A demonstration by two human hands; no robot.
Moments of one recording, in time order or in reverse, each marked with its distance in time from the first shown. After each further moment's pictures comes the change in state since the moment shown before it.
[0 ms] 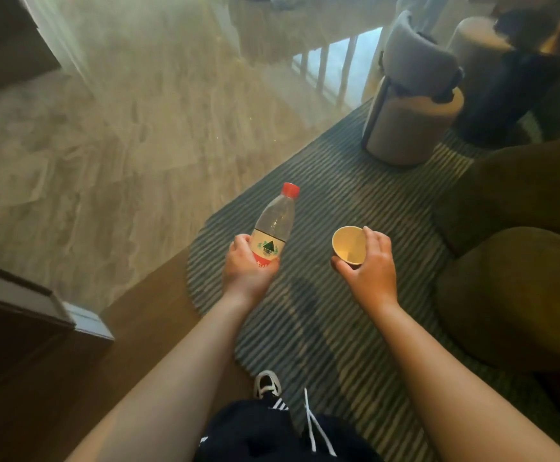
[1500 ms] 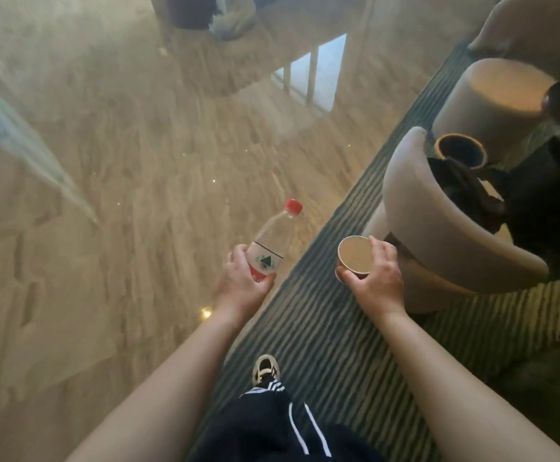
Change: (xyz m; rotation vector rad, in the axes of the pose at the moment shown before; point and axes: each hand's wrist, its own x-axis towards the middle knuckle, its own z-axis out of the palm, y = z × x) left_hand 1.071 0.311 0.266 0.153 -0.140 0.127; right_hand 1.107 0.014 0.141 0.038 -0.019 0.156
